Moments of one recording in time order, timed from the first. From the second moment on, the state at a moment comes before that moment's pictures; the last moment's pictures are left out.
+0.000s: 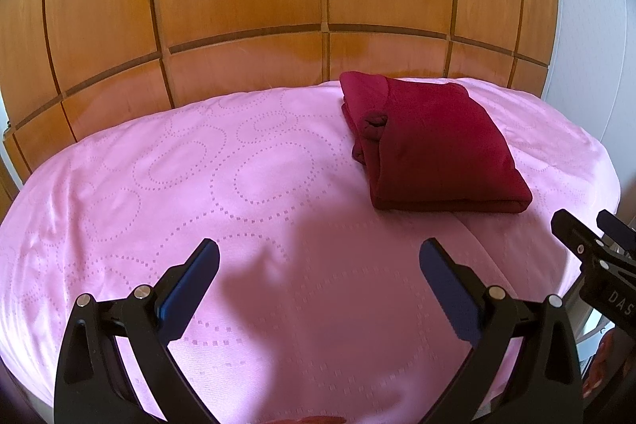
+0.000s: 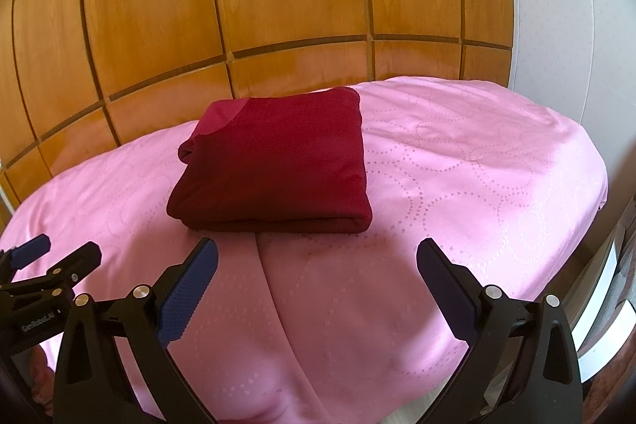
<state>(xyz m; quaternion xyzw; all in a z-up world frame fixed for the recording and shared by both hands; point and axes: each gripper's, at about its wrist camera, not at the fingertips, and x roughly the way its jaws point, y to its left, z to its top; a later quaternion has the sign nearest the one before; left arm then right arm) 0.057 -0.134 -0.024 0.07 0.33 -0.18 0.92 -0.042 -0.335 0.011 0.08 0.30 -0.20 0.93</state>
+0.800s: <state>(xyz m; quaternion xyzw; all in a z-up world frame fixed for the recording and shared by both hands) 0.059 -0.139 -0.029 0.07 0.35 -0.19 0.91 -0.041 -0.337 0.007 0.09 0.30 -0.19 0.93</state>
